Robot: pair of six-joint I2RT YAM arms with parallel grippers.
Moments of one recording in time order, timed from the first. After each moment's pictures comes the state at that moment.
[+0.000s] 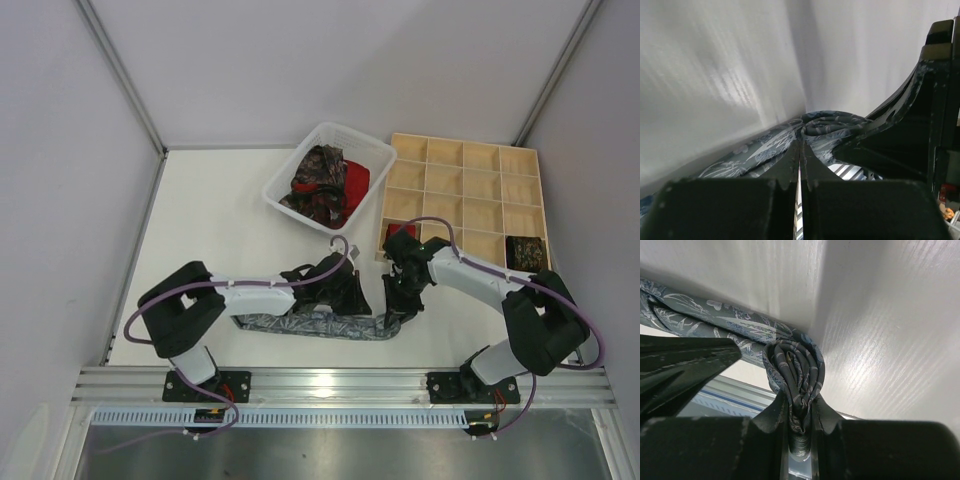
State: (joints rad) left arm -1.01 1.66 0.83 0.07 0.14 -0.97; right arm 0.61 1.48 0.87 -0.84 -0.29 0.53
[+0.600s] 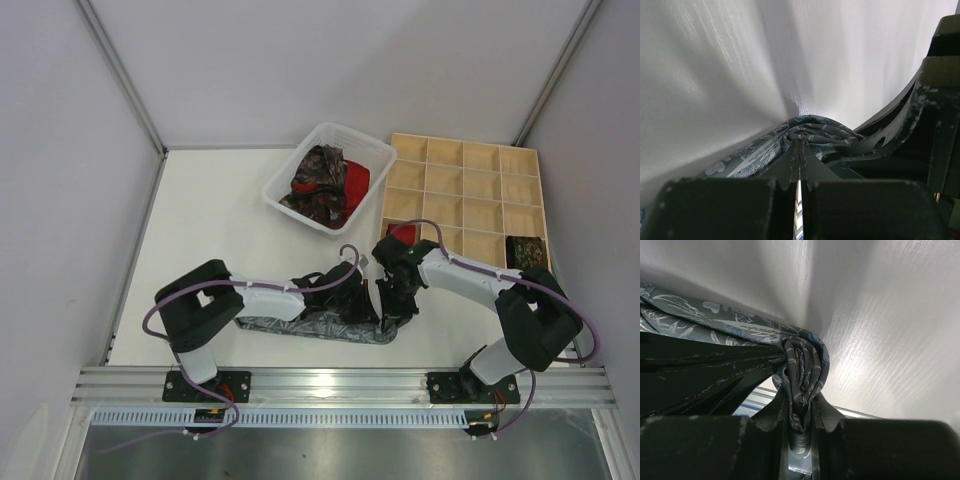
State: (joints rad) left arm -1.06 1.76 0.83 0.17 0.18 -1.04; right arm 0.69 1.51 0.90 -0.86 -0.24 0.58
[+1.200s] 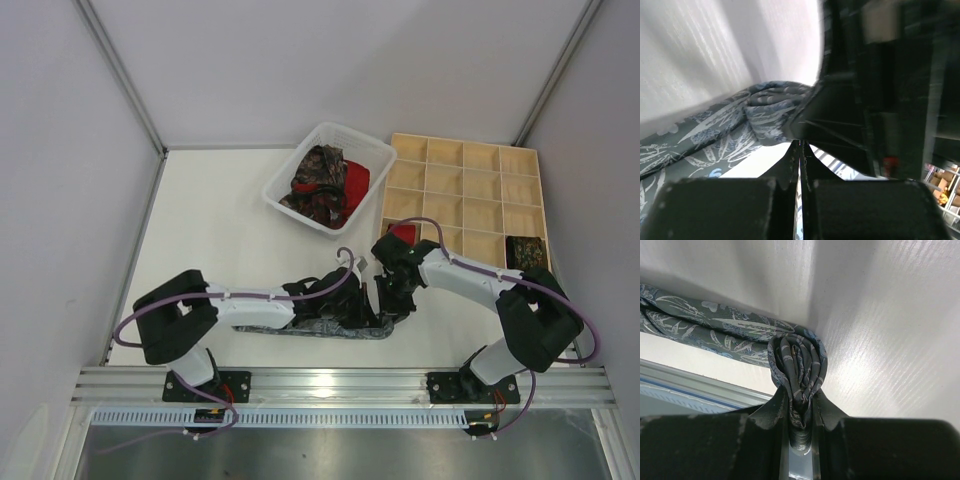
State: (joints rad) left arm -1.12 1.61 0.80 0.11 0.11 -1.05; right arm 0.70 1.51 0.90 -0.81 -0.22 0.60
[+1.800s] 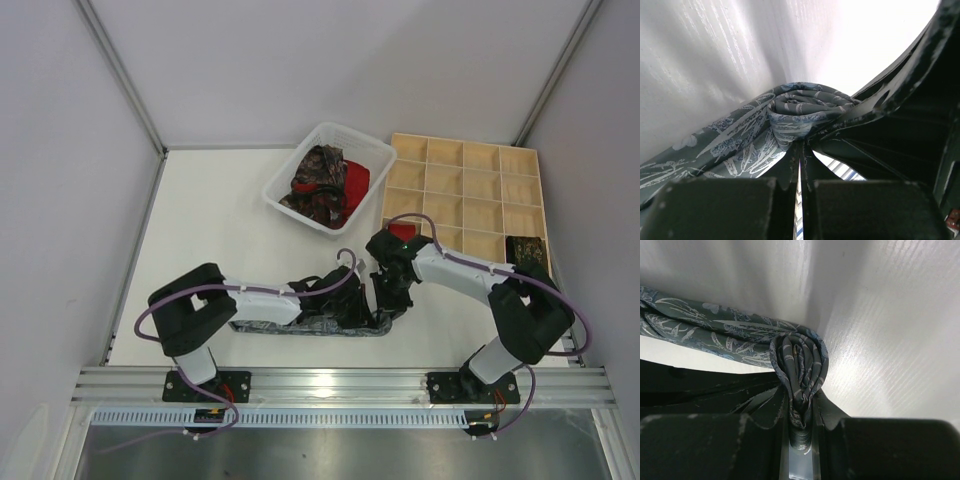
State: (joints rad) left arm -1.08 1.71 0.80 0.15 0.16 -1.05; right arm 0.71 1.55 0.95 -0.83 -0.20 0.57
